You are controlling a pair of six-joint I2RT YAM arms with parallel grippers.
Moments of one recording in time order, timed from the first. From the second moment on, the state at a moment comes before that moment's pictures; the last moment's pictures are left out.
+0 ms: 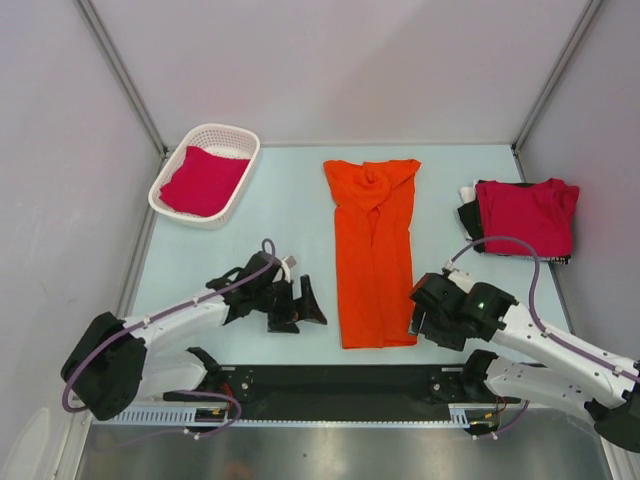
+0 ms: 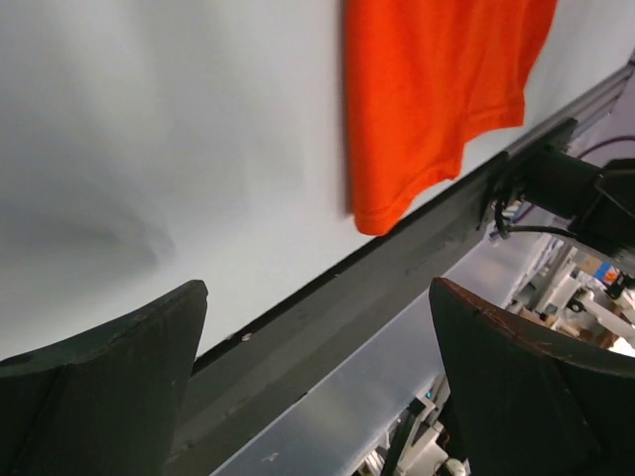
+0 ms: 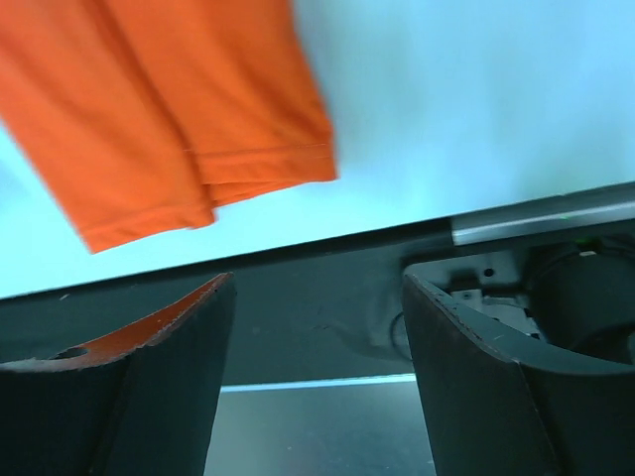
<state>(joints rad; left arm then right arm) -0.65 1.16 0.51 -0.33 0.47 -0.85 0.93 0.86 0.78 -1.19 0.23 1.22</state>
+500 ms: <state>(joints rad) -0.97 1.57 0.77 -0.18 0.37 -1.01 0.77 0.79 0.56 -1.06 0.17 1.18</state>
